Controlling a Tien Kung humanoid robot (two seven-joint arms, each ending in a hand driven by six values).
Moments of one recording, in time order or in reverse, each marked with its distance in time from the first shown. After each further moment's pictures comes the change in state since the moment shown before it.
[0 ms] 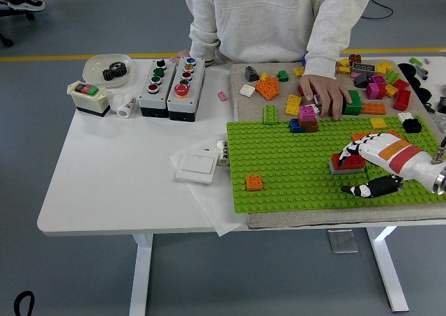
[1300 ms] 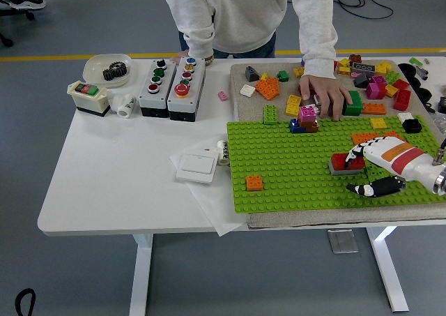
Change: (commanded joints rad) left arm -0.009 0.001 0.009 -0.002 -0.007 -0.003 -0.002; right arm 0.017 0.032 -0.019 -0.092 -0.019 0.013 -0.007
